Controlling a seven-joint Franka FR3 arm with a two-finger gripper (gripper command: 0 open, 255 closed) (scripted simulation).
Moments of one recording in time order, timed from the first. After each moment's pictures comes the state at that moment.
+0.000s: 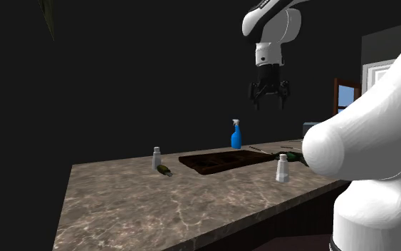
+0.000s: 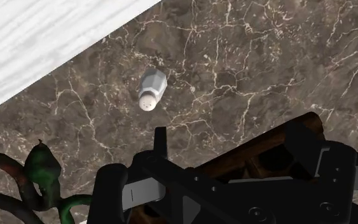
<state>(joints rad) 0.04 -0.65 0.05 -2.31 -0.04 1.71 0.13</state>
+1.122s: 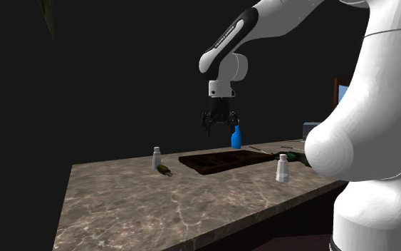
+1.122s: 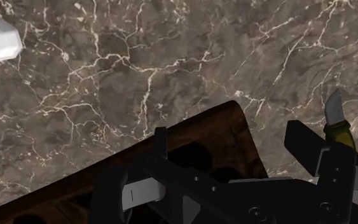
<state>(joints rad) 0.14 -0.23 0.27 -2.23 0.03 2.04 0.34</state>
